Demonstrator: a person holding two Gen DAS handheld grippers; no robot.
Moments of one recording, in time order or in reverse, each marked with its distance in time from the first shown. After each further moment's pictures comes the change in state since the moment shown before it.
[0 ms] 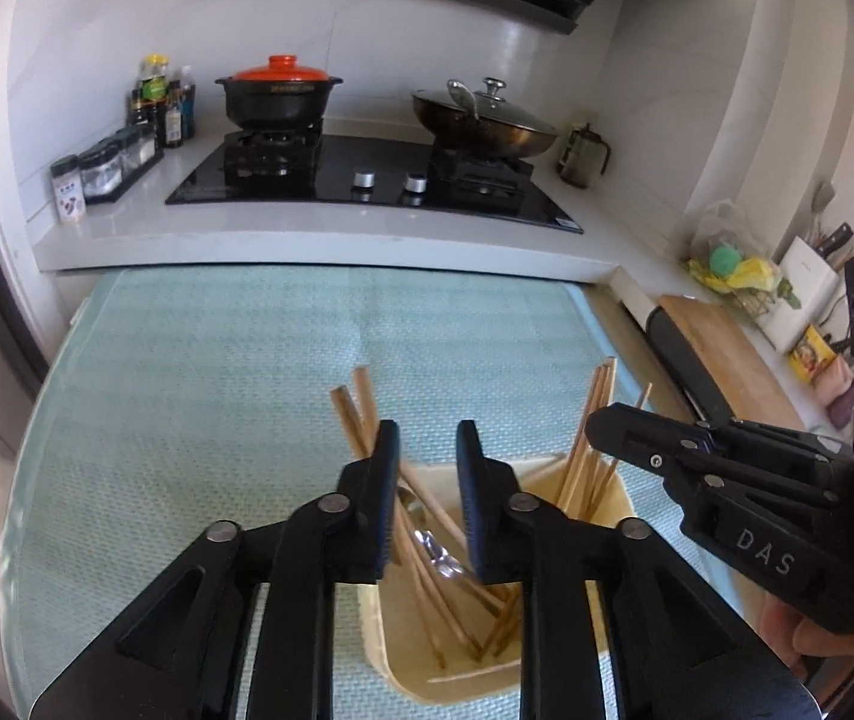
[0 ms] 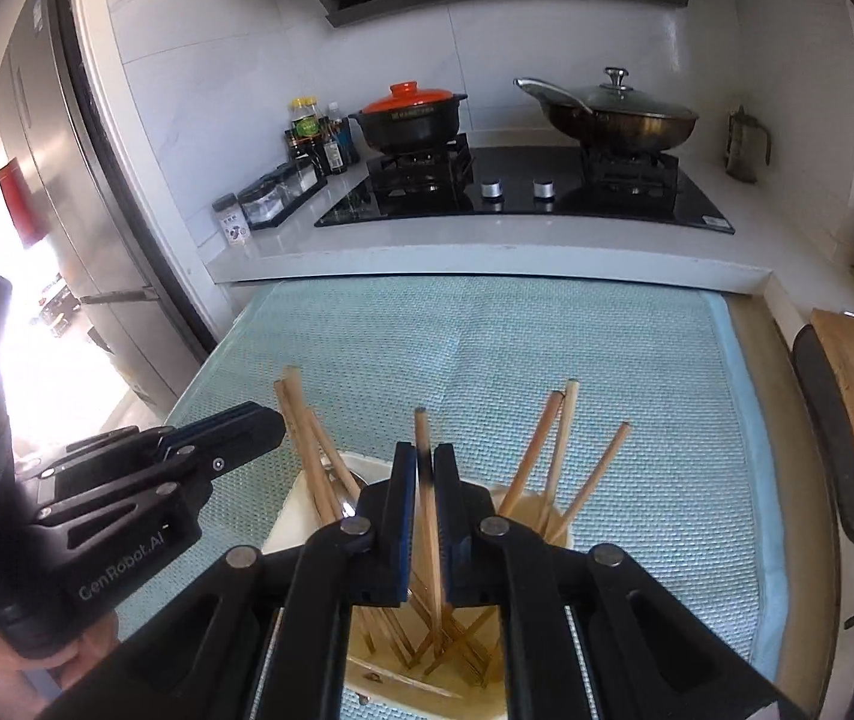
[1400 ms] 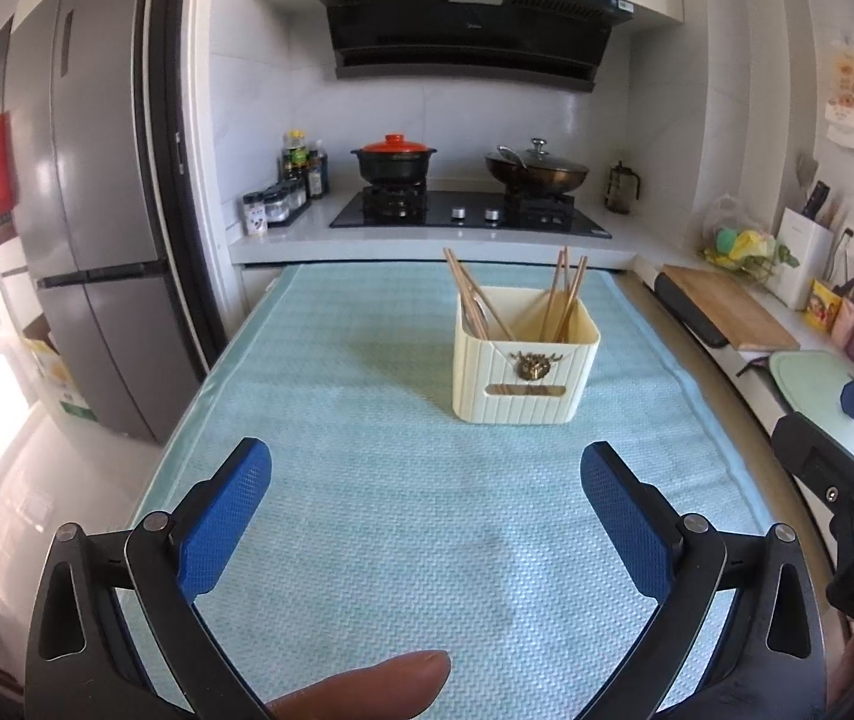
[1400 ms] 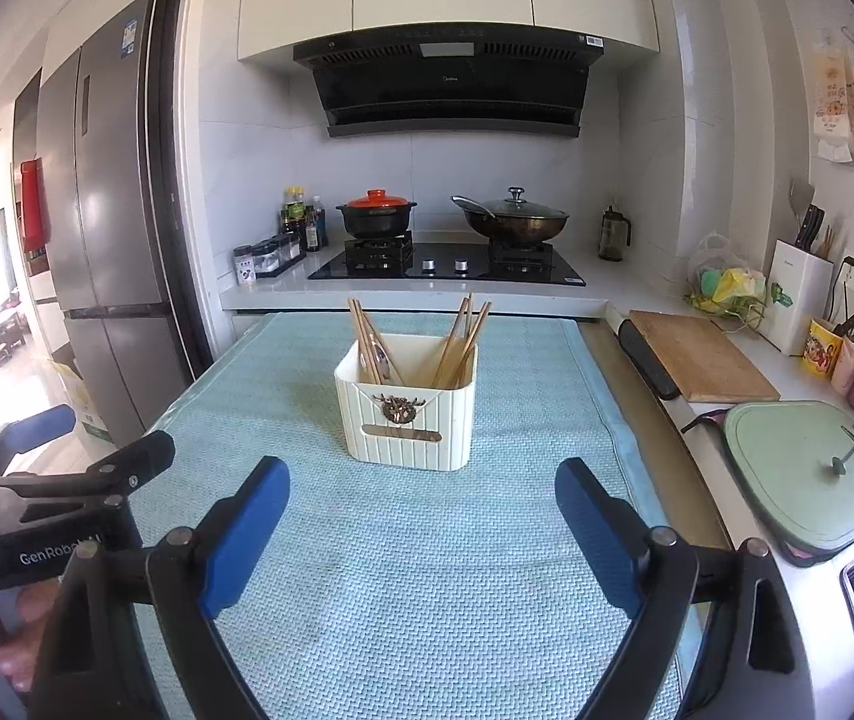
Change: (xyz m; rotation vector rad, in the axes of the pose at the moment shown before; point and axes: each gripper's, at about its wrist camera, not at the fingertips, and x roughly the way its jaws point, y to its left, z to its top) left arm -0.269 -0.052 -0.207 0.019 -0.171 0.268; right arm -0.269 0.099 -0.247 -0.056 -0.329 -0.258
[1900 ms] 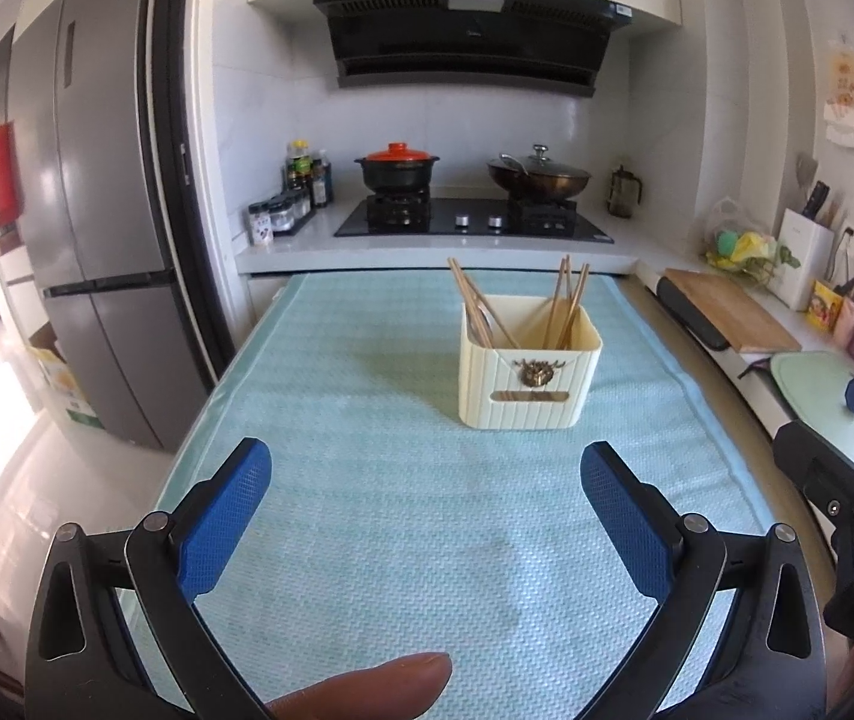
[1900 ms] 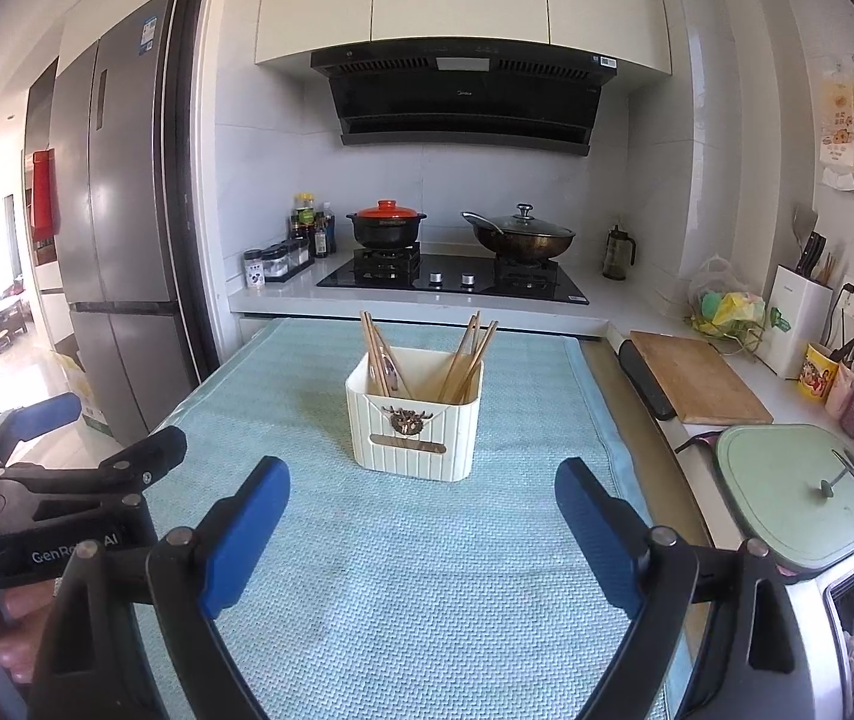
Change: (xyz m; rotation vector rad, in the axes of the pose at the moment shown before) left arm -0.009 -0.001 0.000 0.012 -0.014 0.018; right arm -0.013 0.010 0.003 -0.038 -0.011 0.002
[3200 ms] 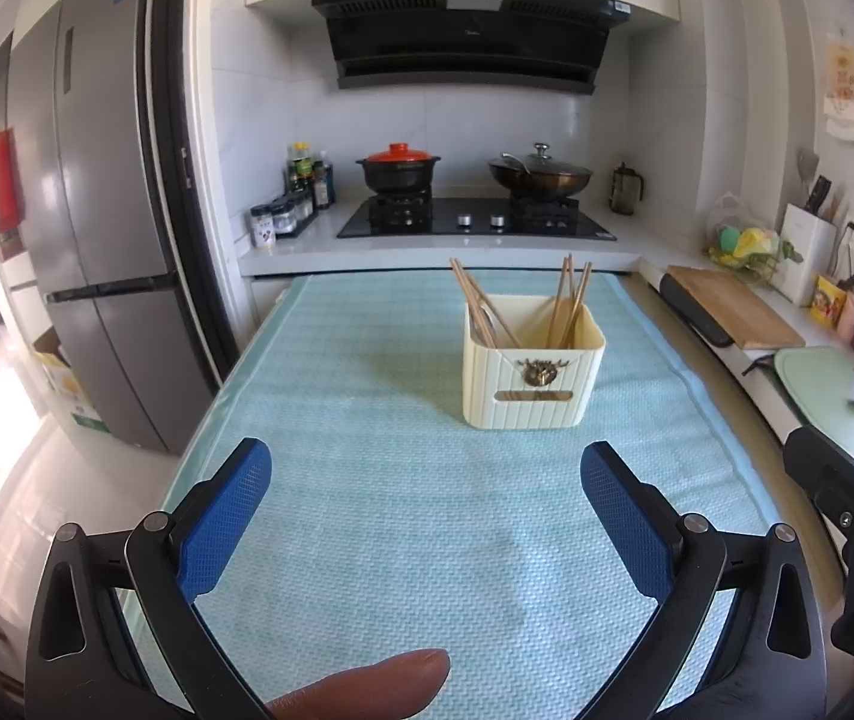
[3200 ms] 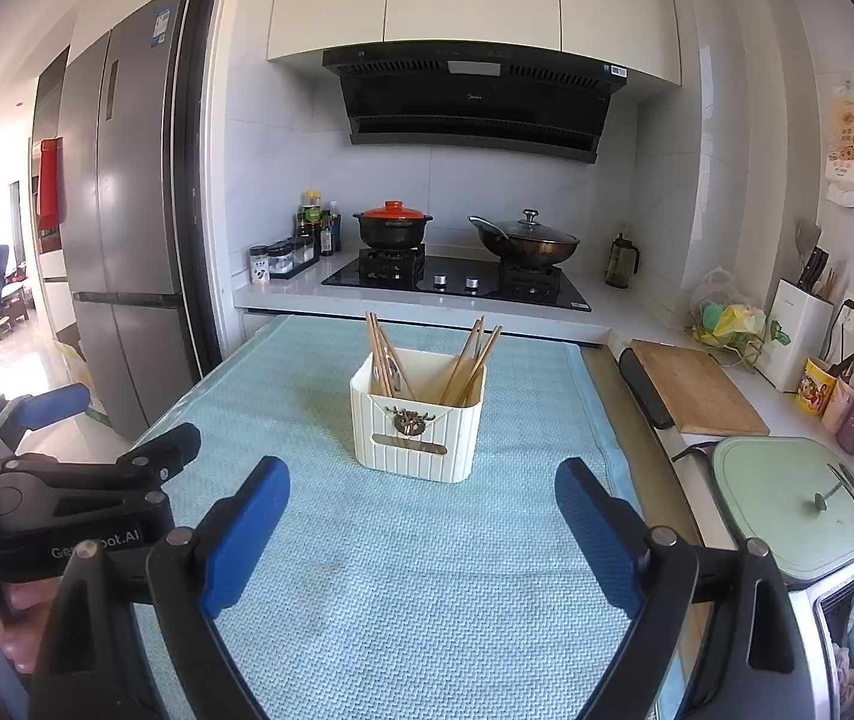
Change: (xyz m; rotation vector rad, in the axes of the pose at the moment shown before) left arm -0.001 0.002 0.002 0.010 0.000 0.007; right arm -0.010 0.004 0.003 -0.032 -0.003 0.001
